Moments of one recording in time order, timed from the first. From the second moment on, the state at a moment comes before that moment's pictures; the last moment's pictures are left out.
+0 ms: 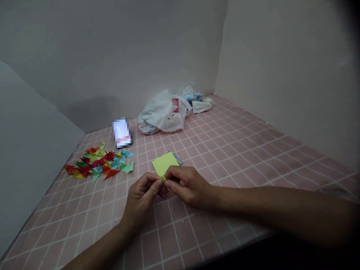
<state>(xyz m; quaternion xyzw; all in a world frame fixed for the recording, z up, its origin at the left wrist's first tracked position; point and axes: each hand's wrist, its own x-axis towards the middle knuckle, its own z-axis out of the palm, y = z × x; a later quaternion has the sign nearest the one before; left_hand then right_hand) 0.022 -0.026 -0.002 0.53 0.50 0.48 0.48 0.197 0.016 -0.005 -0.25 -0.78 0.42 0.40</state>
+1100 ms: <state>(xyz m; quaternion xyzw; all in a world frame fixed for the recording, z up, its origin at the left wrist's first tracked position) 0.021 -0.025 -0.007 0.54 0.47 0.42 0.55 0.191 0.015 -0.013 -0.28 -0.65 0.59 0.39</state>
